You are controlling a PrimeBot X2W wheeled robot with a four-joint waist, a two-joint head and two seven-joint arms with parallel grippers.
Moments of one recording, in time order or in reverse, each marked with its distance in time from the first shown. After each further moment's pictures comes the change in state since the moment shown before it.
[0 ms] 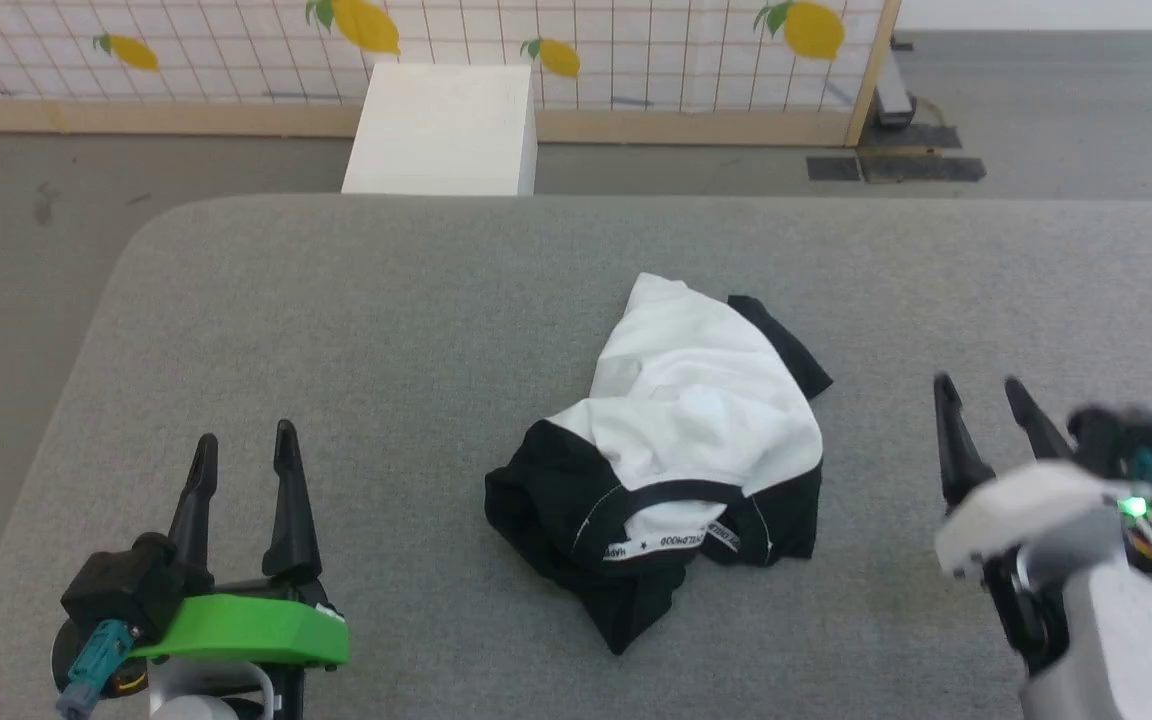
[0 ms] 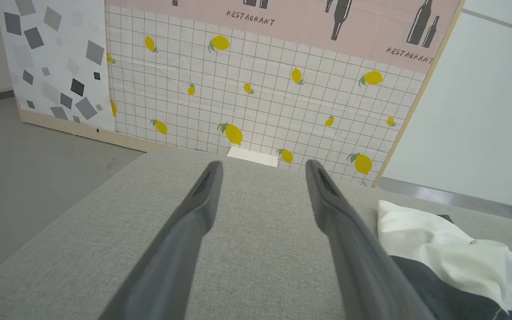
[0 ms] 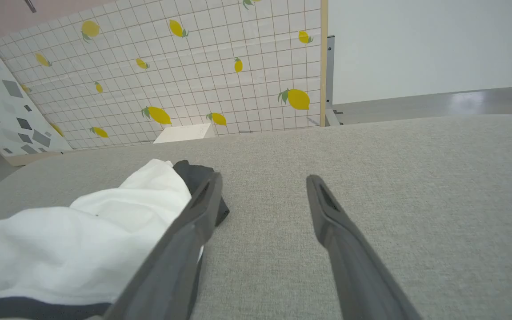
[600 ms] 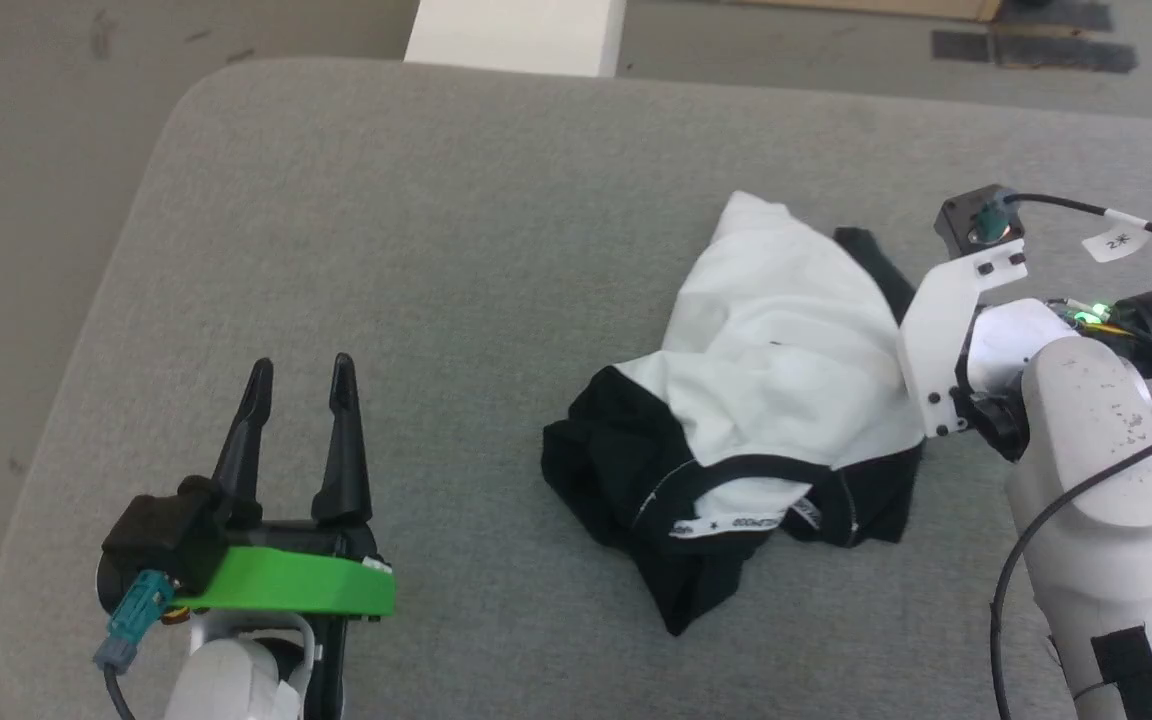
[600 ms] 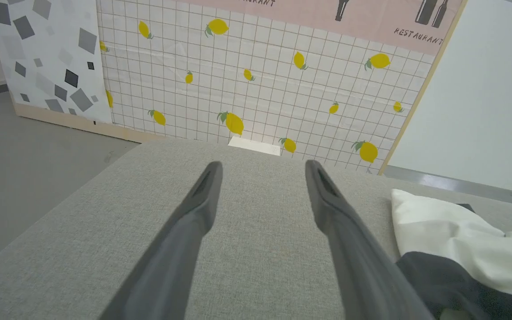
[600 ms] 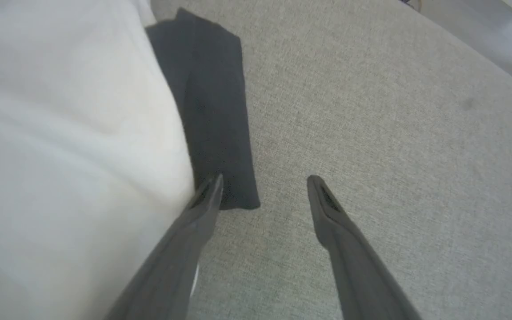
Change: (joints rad) left arm -0.088 -0.103 0.032 -0.013 0.109 -0.136 0.000; right arm -0.450 -0.063 0.135 0.267 -0.308 0.000 0.729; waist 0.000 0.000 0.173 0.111
